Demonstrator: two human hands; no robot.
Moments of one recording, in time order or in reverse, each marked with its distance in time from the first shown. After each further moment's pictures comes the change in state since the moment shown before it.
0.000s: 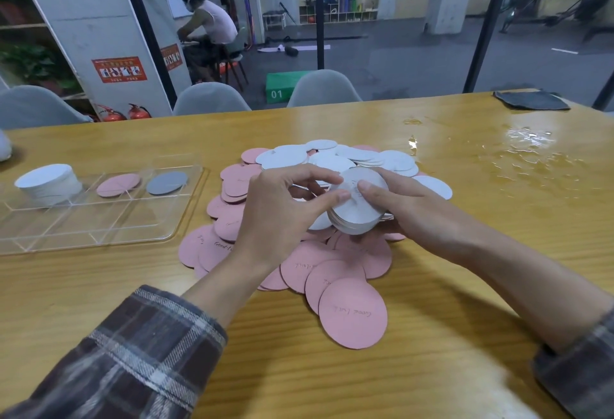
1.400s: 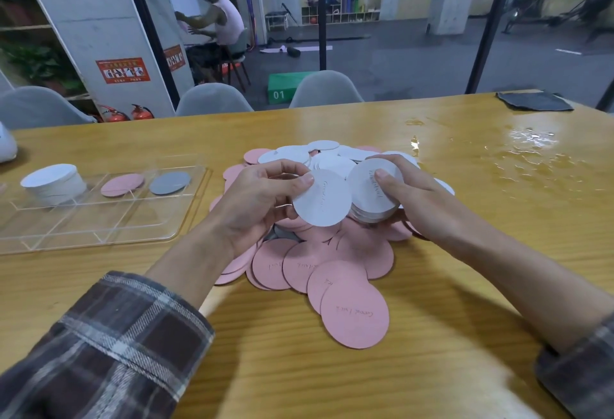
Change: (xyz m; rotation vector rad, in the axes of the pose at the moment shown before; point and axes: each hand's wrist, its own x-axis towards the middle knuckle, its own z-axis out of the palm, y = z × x) left_hand 0.018 -0.004 -0.035 -0.492 -0.202 -0.519; right_hand 0.010 0.007 -0.006 -0.064 0.210 -0.050
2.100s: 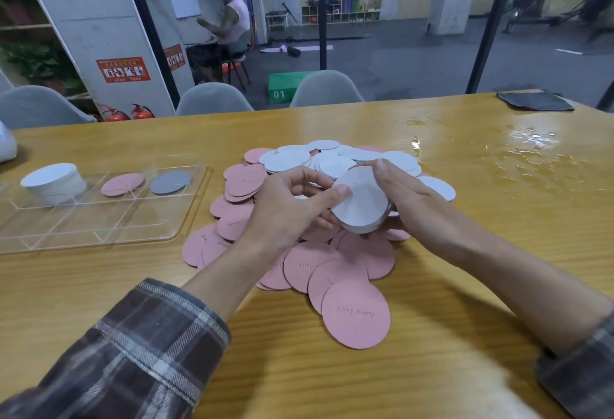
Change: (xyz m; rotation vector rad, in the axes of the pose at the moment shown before) left_hand -0.004 -0.018 0.035 0.188 0.138 0.151; right_hand -0.009 -0.006 0.008 0.014 -0.099 0.063
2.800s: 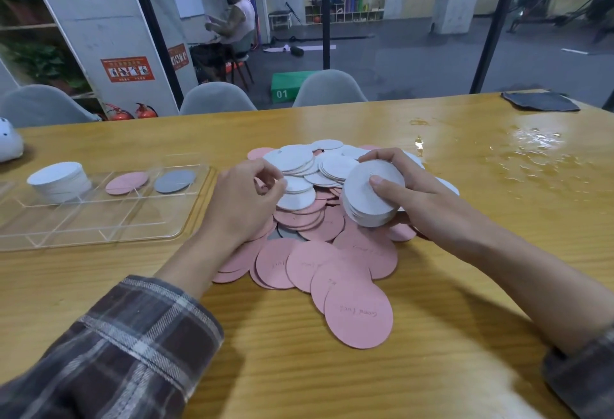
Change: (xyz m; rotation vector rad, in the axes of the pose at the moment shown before) left_hand 0.025 -0.018 -0.059 0.736 0.243 0.251; right_hand -0.002 -0.005 -0.008 0.042 -0.018 -0.102
